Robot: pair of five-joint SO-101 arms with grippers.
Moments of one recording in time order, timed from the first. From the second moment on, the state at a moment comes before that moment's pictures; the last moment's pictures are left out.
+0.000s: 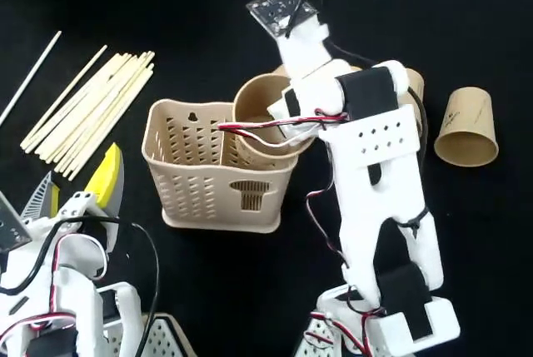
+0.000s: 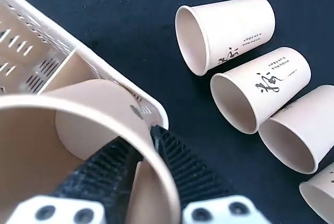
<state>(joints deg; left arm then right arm) -22.3 -96.8 52.2 74.9 12.4 -17.4 -10.2 -15.3 99.1 17.5</state>
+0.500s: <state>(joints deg) -22.3 -96.8 52.2 74.9 12.4 -27.2 -10.2 -12.7 99.1 19.8</state>
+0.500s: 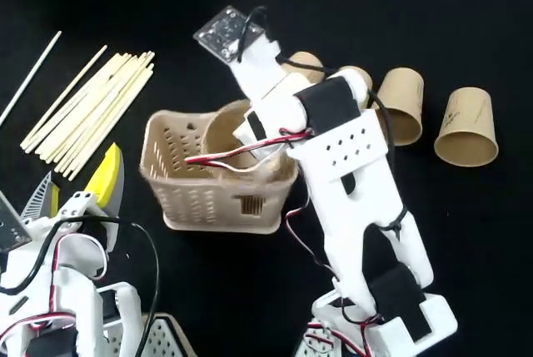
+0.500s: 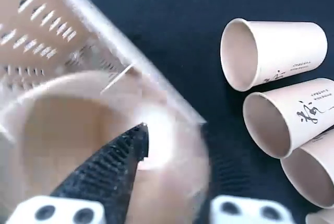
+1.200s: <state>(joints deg) -22.3 -96.8 52.2 74.9 12.4 -6.9 -28.6 -5.7 98.7 40.7</state>
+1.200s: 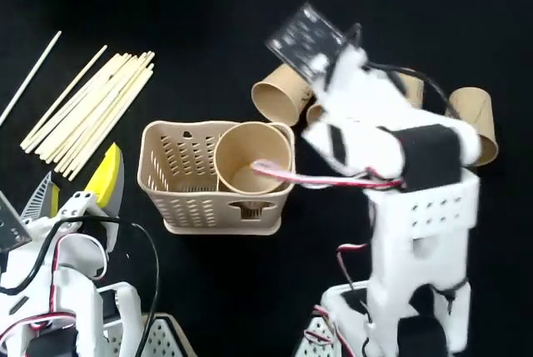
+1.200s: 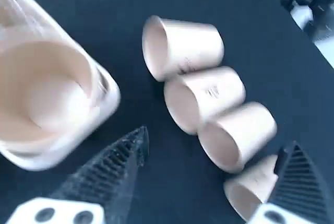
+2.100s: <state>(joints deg) -19.8 -96.8 53.6 74.9 12.4 35.7 -20.6 48.0 22.4 86.7</state>
